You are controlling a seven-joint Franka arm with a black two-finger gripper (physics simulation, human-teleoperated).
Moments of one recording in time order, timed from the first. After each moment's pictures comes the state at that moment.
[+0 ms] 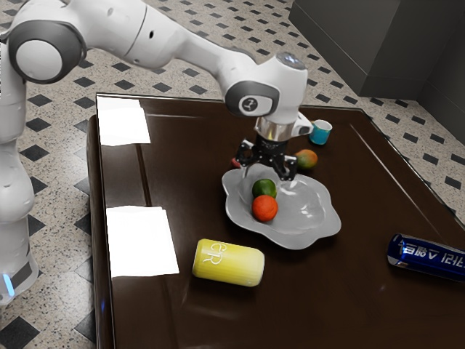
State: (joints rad) arm 0.36 0.08 -0.42 -1.88 0.04 2.03 -0.99
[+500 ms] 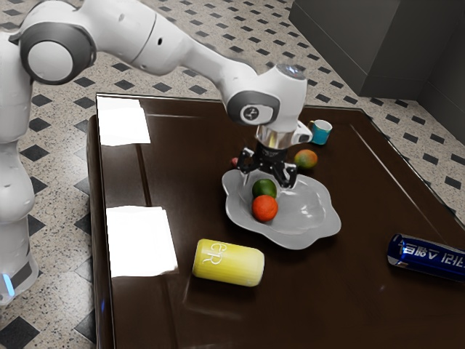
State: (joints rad) arm 0.37 0.14 -0.42 -1.88 0.04 2.08 -0.99
